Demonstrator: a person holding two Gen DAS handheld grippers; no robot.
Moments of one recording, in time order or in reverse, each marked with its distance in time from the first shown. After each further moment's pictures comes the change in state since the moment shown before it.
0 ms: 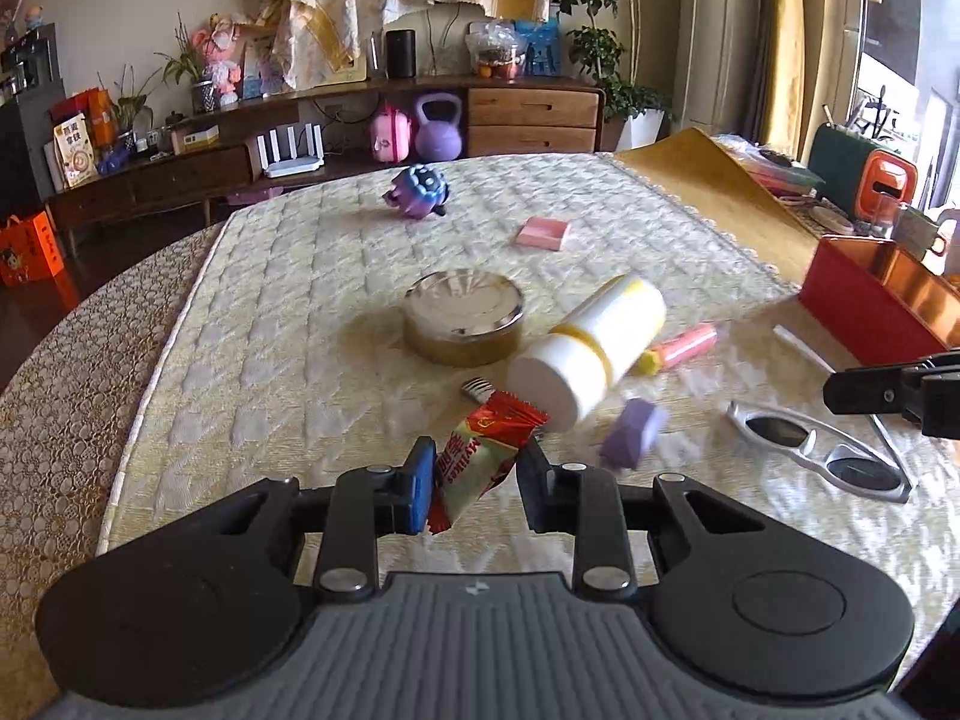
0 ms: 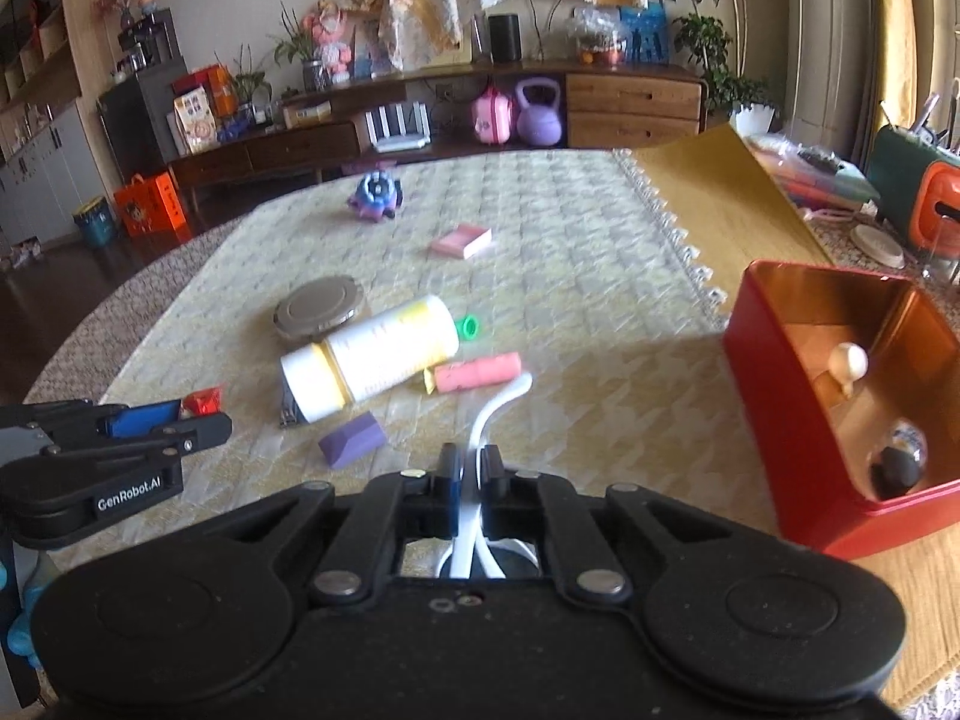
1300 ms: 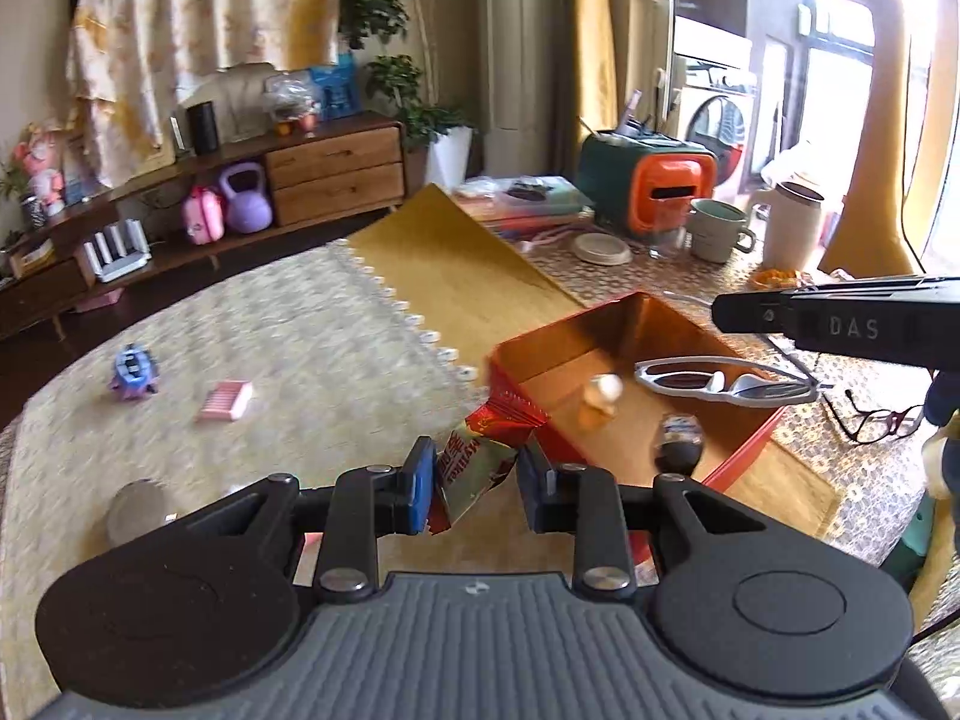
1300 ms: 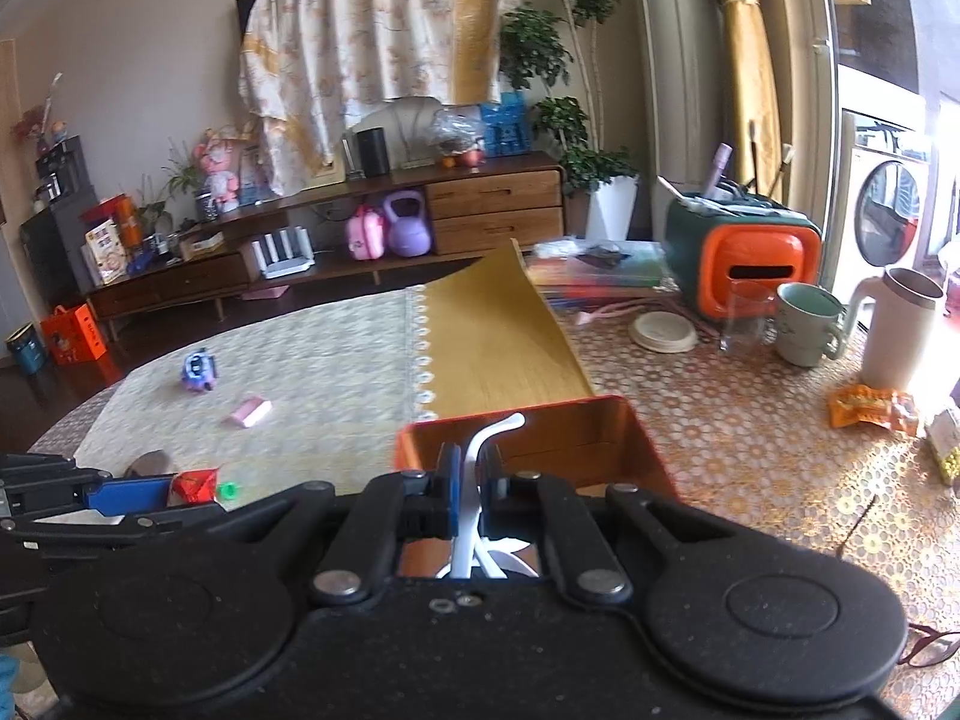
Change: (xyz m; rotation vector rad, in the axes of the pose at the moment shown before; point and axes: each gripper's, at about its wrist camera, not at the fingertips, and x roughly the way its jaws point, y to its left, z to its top) left arm -0.020 -0.217 0.099 0.233 -0.016 -0.238; right arm -0.086 -0.185 0.038 0.136 -0.196 -0.142
